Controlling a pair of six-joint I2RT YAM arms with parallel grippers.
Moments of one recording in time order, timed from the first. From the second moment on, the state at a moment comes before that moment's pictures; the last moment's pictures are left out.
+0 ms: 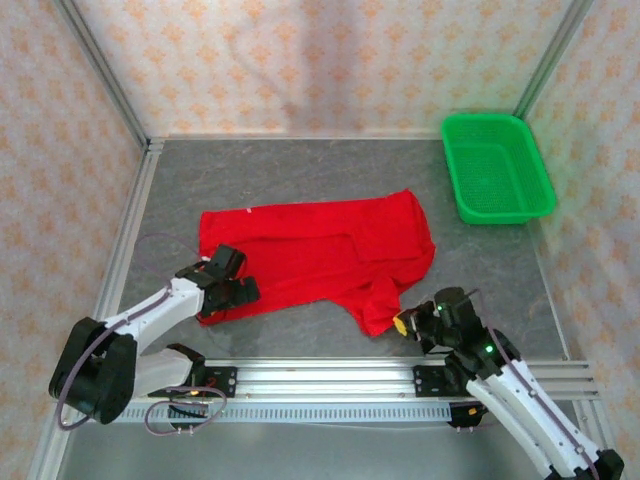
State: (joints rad) left arm -0.34 1.18 0.51 -0.63 -0.11 -0.75; right arm 0.51 0.24 0.22 -0.78 -0.33 1.69
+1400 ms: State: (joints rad) left arm -0.29 1.39 0.68 -0.68 -0.12 -0.67; right arm 0.51 0.80 0.62 -1.25 -0.03 1.18
